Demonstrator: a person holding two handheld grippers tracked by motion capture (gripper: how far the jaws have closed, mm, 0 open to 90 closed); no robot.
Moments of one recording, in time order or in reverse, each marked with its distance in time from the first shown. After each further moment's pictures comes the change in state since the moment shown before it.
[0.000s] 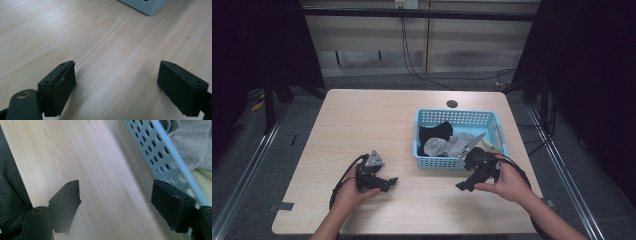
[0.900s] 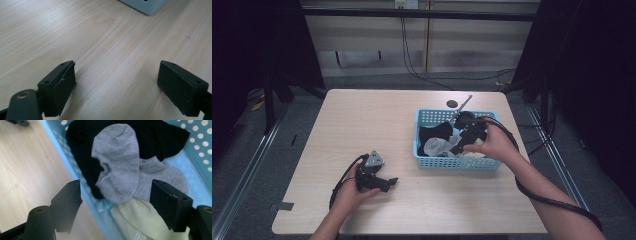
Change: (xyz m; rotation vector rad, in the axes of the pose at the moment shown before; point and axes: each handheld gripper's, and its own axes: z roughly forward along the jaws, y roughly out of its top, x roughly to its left) left arm -0.001 0.000 0.000 -0.008 -0.001 -0.014; right arm -0.060 0.074 -0.016 0.074 -0.102 0.039
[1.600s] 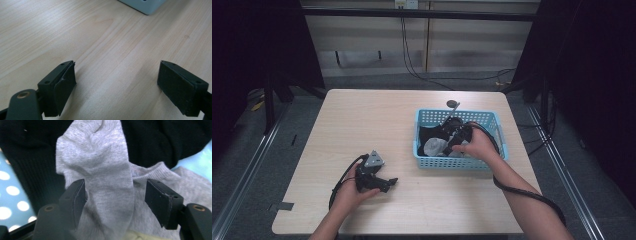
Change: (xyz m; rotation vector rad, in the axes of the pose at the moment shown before) left arm 0.001 0.000 -0.001 0.010 0.000 0.017; right arm -0.030 0.009 0.081 0.058 0.021 0.093
